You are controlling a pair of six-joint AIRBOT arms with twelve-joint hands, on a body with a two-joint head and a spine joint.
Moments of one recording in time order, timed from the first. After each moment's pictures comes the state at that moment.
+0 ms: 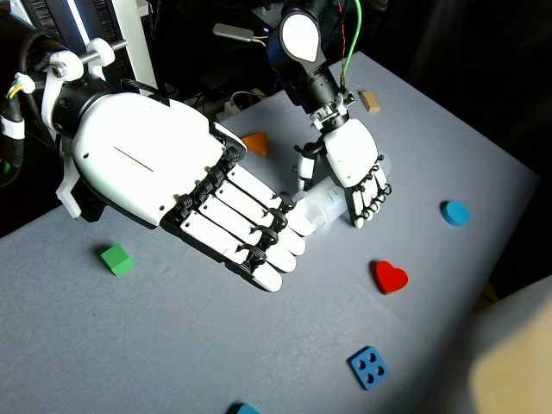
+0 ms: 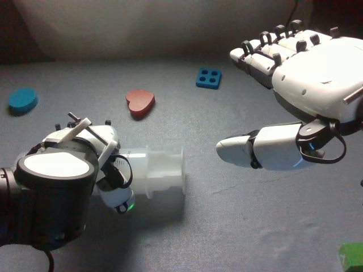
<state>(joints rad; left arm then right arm) 0.57 -1.20 0.91 1.32 1.06 -0.82 -0.36 -0.91 0.53 -1.67 -0.79 0.61</state>
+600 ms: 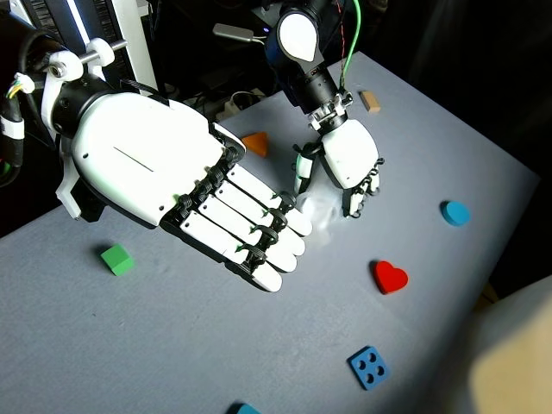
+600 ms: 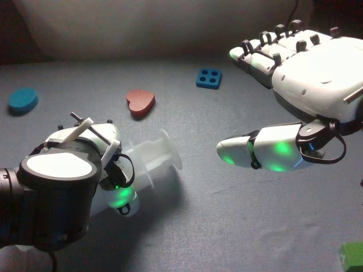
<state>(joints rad) 0.57 -1.21 0.91 1.33 1.05 -0.83 -0.36 -0.91 0.53 -1.67 -0.79 0.61</state>
